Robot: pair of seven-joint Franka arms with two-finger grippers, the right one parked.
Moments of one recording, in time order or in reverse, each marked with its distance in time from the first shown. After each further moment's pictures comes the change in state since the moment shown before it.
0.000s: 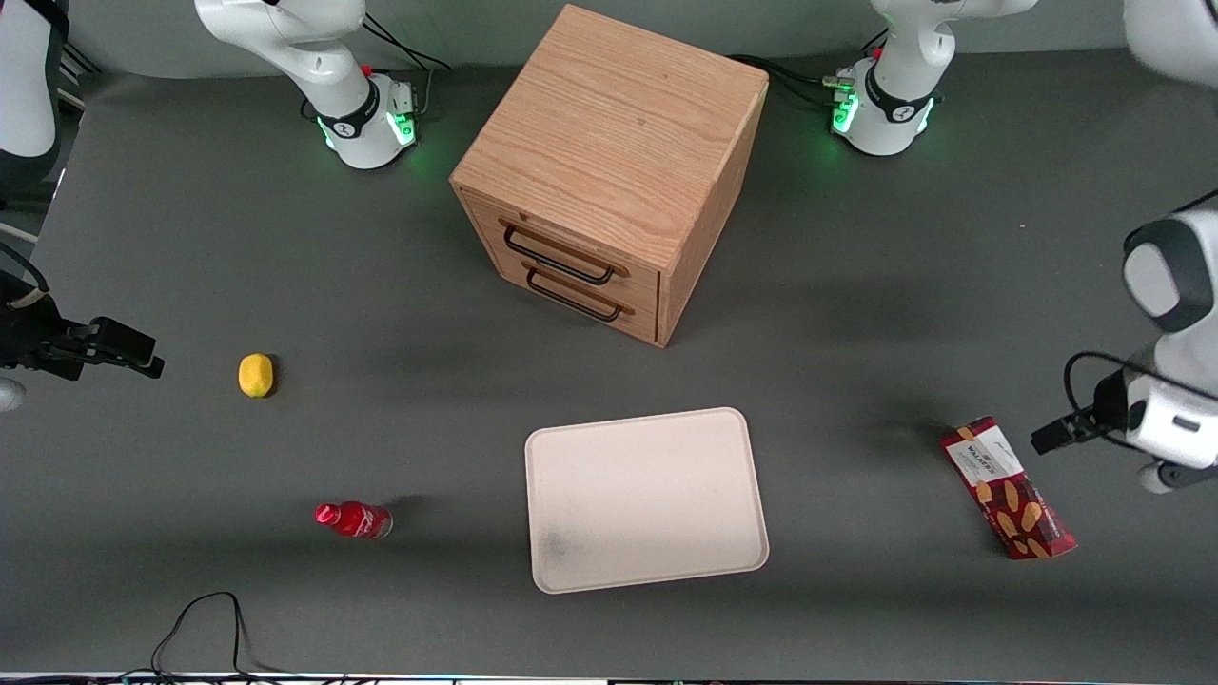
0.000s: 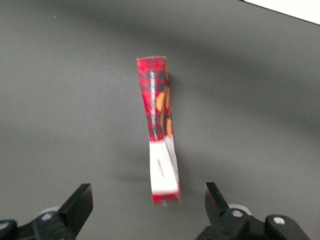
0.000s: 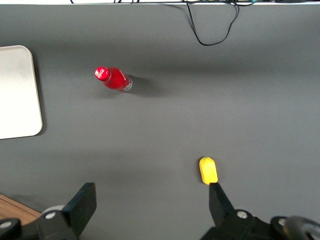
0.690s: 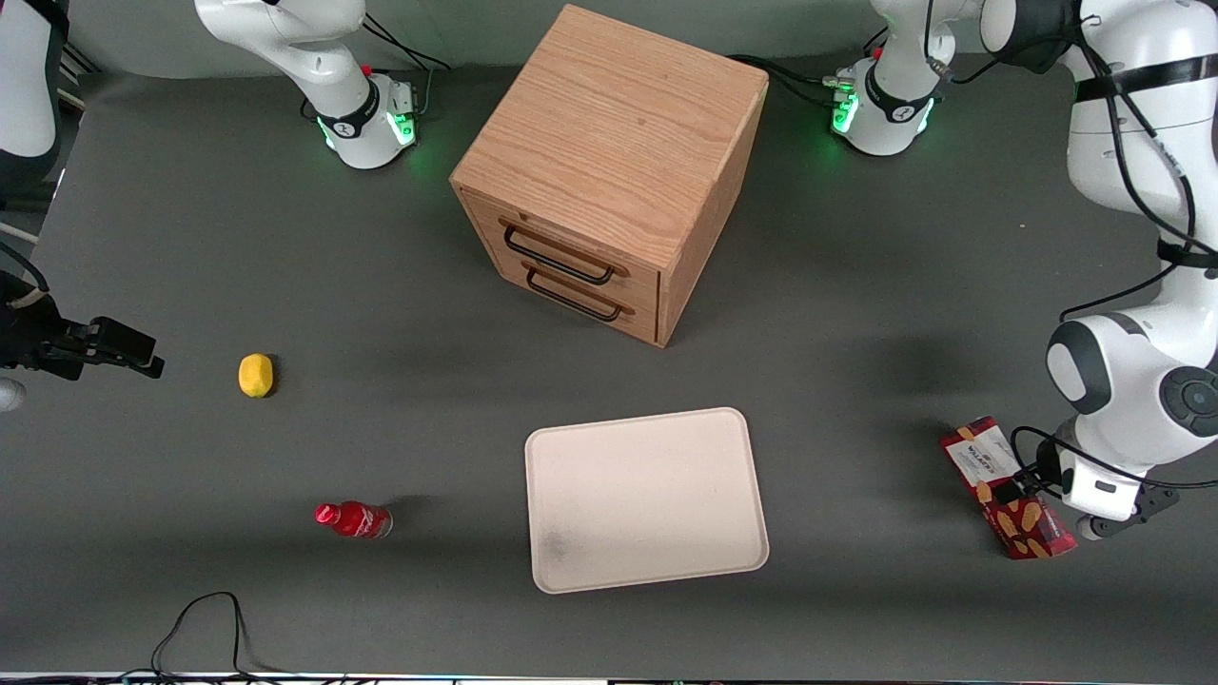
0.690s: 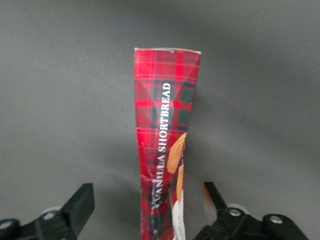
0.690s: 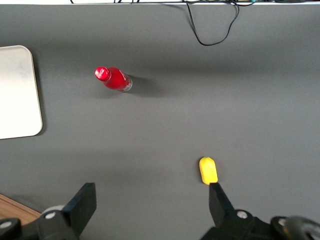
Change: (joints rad) arm -0.001 0.287 0.018 0.082 -0.094 0.207 -0.058
